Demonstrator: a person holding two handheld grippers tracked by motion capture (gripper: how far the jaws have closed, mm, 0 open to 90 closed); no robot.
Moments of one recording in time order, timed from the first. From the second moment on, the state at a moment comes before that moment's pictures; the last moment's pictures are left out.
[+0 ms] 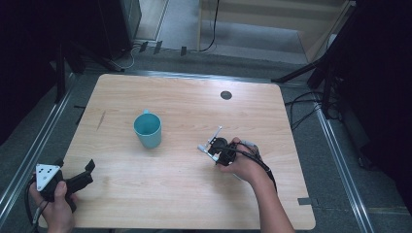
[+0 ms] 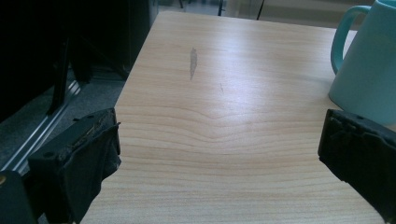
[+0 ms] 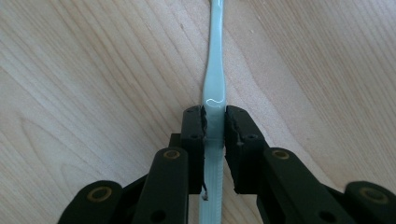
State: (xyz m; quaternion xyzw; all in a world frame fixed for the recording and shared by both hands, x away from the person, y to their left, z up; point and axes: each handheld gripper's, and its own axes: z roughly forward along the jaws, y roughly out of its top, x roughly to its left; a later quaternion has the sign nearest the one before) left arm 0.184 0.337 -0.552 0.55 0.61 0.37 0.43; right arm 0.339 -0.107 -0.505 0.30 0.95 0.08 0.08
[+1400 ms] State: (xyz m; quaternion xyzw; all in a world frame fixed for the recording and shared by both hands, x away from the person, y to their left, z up) left arm 0.184 0.337 -0.552 0.55 0.61 0.38 0.43; right arm 0.327 -0.089 -0.453 0.35 0.87 0.33 0.12
